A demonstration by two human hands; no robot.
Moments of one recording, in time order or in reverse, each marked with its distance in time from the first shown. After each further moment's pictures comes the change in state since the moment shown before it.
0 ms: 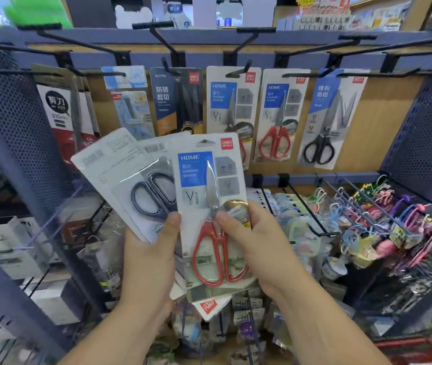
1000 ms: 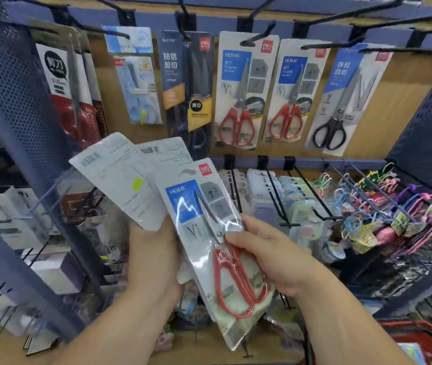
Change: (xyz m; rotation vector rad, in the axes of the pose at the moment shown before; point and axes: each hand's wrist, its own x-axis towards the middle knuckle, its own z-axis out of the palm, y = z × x) left_hand -0.012 -0.014 -0.009 -0.070 0.030 -0.117; right_hand -0.015 0.019 -0.020 0.075 -0.295 0.359
